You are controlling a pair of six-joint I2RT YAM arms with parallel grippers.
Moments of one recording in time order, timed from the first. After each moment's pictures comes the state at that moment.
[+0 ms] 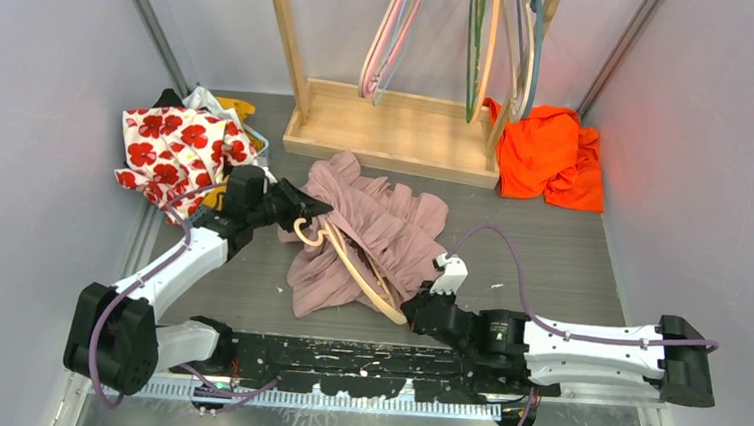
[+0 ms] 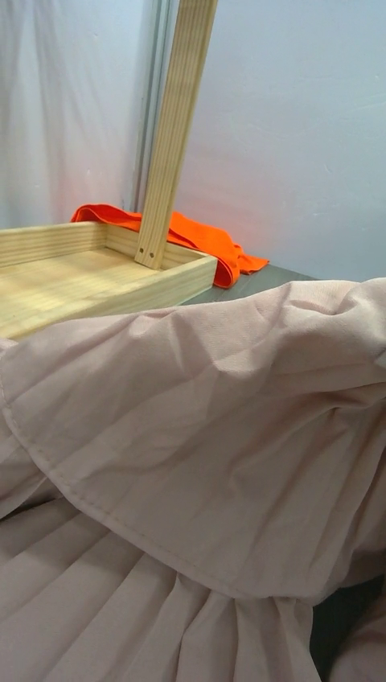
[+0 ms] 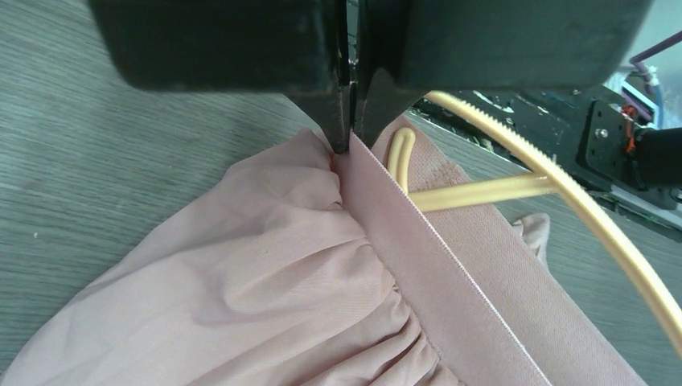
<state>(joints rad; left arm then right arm) -0.29 1.16 0.68 -0.05 0.42 -1.26 1.37 0.80 0.40 -0.34 0.60 1.07</state>
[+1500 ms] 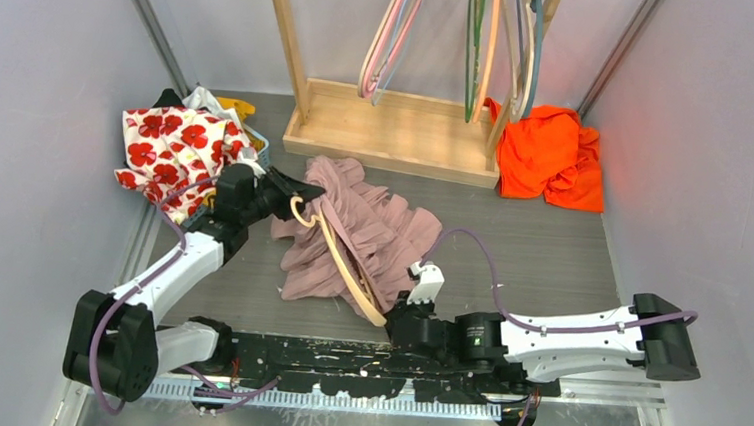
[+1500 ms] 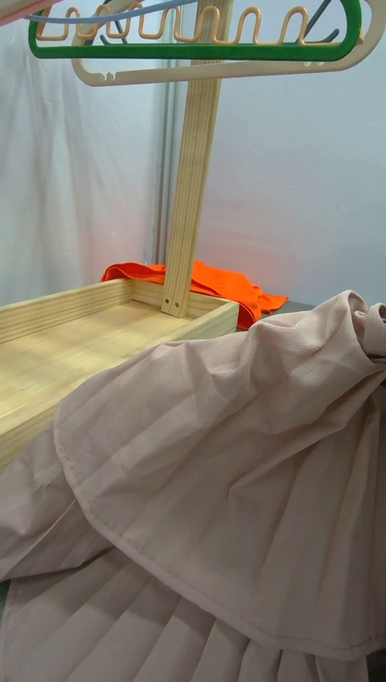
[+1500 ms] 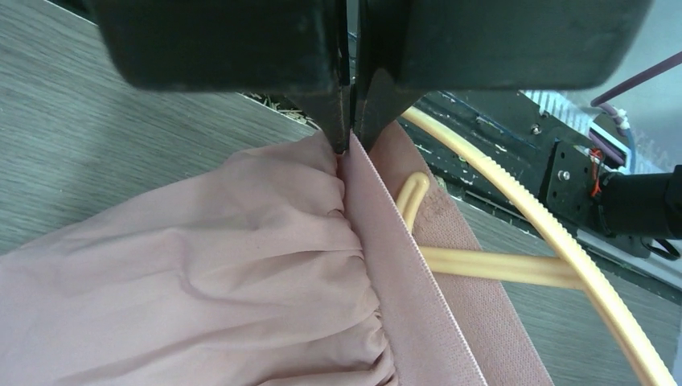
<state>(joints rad) -0.25 1.14 0.63 0.14 0.35 -1.28 1.55 1.02 0.55 -0.36 0.65 1.16</state>
